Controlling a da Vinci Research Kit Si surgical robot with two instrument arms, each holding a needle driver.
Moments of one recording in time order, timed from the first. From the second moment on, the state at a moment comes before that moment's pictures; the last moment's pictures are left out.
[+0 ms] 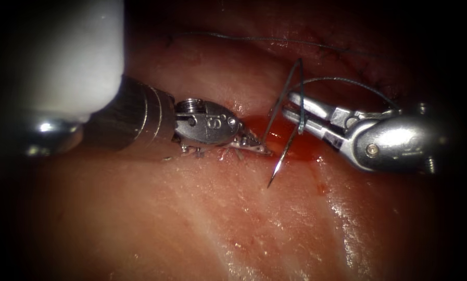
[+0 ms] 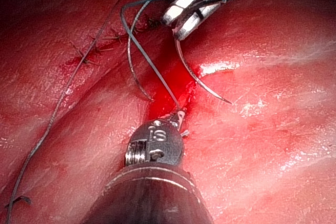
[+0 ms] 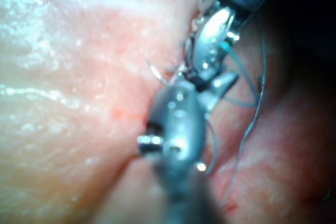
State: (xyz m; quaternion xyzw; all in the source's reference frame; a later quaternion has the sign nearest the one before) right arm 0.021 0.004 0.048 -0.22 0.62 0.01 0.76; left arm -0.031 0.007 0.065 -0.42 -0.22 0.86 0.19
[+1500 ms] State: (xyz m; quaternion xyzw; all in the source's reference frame) right arm 0.024 0.005 0.051 -0.35 0.57 -0.12 0.73; left arm -0.029 0.005 0.069 -0.31 -0.28 0.90 0.11
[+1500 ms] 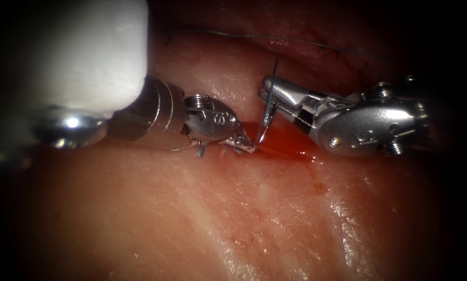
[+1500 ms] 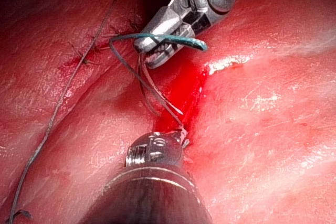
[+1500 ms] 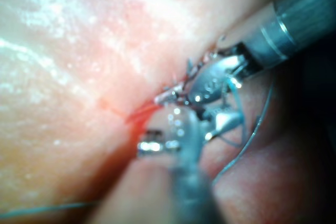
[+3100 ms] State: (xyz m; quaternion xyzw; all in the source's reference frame) right arm 0.025 0.001 0.055 -0.36 0.58 -0.14 0.72; left arm -0.029 0.004 0.065 -0.28 -0.38 0.88 0.04
